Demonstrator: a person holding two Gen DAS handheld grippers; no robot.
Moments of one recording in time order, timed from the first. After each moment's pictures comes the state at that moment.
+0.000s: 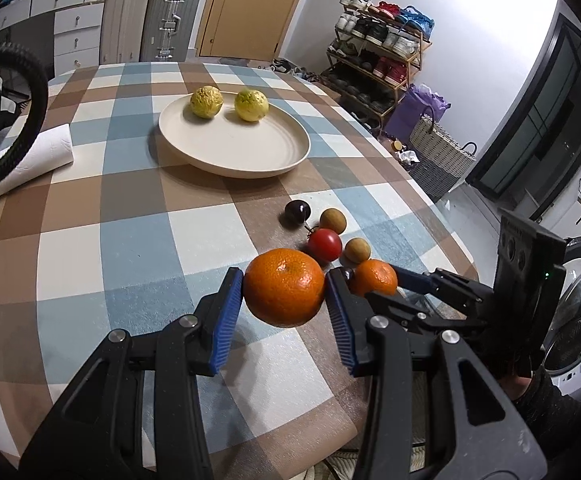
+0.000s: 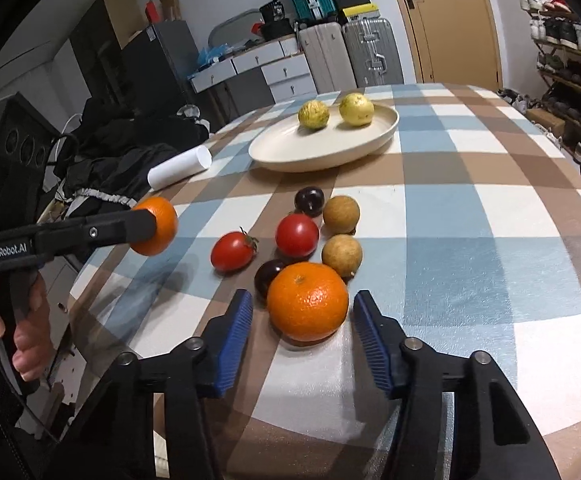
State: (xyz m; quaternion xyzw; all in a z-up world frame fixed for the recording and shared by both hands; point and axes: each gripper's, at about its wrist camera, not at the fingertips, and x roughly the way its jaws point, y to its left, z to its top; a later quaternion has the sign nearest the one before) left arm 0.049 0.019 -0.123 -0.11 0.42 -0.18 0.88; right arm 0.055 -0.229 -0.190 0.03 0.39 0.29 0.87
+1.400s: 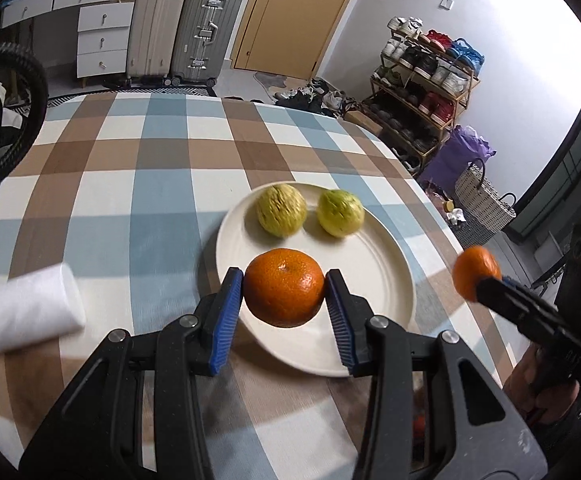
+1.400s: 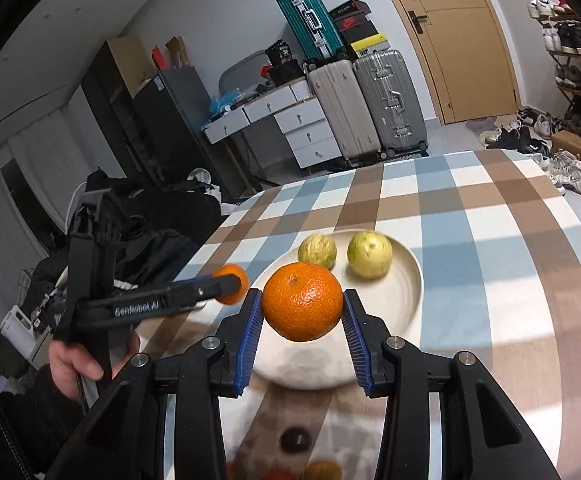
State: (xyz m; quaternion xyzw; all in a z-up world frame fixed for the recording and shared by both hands) left arm 0.254 0.082 -0.123 -0.14 0.41 -0.12 0.90; right arm 0.225 -0.201 -0.109 0.10 0.33 0.33 0.88
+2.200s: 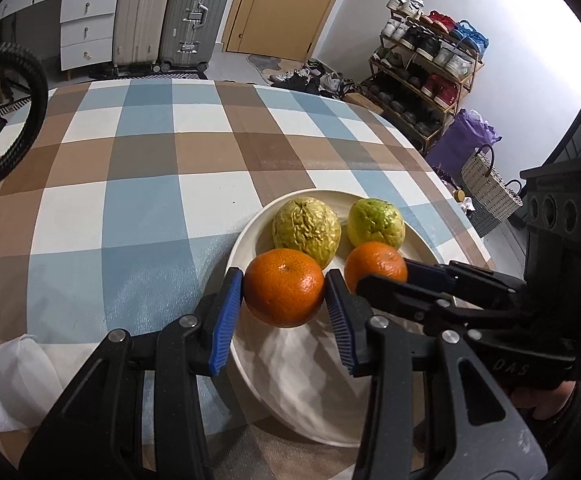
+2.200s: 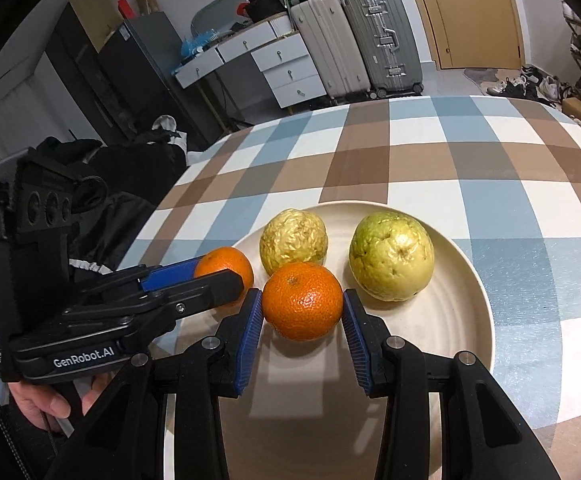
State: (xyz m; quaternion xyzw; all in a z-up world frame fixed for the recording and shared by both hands) left arm 0.323 0.078 -0.163 -0.13 0.43 -0.13 0.88; right arm 0.324 -0.129 -0.170 0.05 0.44 0.31 0.84
